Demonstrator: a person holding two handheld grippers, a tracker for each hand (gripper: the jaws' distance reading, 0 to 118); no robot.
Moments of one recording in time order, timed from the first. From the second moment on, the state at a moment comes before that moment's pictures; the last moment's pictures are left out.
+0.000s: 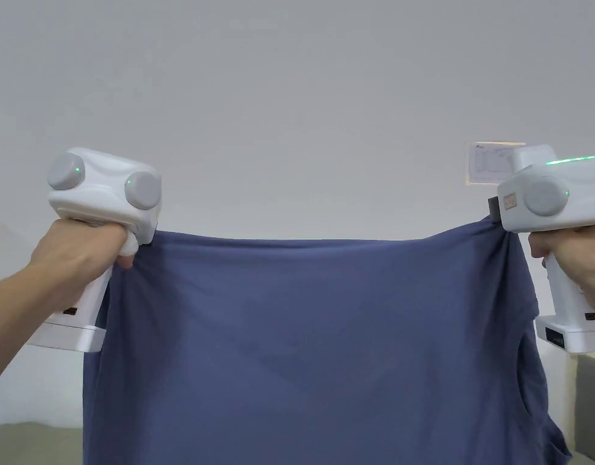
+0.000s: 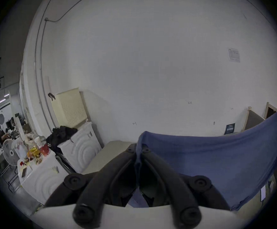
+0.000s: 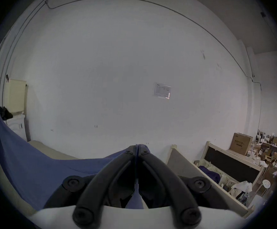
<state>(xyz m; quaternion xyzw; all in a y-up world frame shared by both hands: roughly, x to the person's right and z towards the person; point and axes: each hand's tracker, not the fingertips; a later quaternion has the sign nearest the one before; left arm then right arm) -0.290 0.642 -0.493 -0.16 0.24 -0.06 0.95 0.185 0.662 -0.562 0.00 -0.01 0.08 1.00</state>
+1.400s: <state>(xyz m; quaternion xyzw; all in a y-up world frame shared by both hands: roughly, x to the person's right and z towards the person) -0.325 0.219 -0.614 -0.33 0.19 -0.04 0.92 0.168 0.251 -0.678 -0.24 0.01 0.07 0.97</state>
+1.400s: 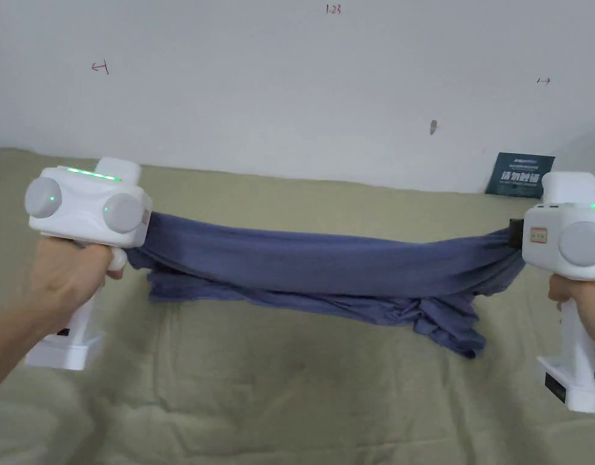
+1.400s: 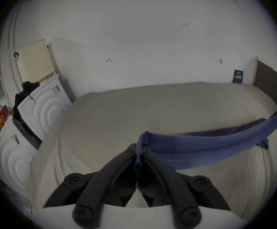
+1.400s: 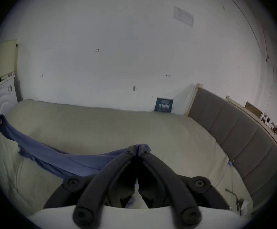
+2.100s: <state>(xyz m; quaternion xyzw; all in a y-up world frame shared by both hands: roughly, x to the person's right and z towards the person) -0.283 0.153 -0.245 -0.41 0.12 -0.02 0.91 0.253 0.144 -0.305 -0.34 0.07 0.07 0.93</state>
